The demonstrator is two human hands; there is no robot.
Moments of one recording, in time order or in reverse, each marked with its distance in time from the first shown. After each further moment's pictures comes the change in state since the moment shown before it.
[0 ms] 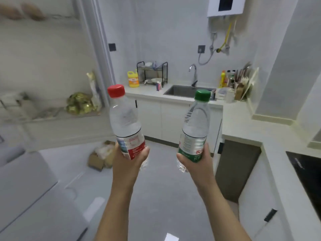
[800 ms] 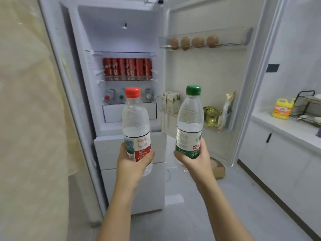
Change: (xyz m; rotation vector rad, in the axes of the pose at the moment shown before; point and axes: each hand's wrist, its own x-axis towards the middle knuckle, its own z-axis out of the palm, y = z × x) left_hand -0.050 0.050 -0.149 0.272 0.946 0.103; right_hand 0.012 -0.056 0.227 0.370 -0.999 -0.038
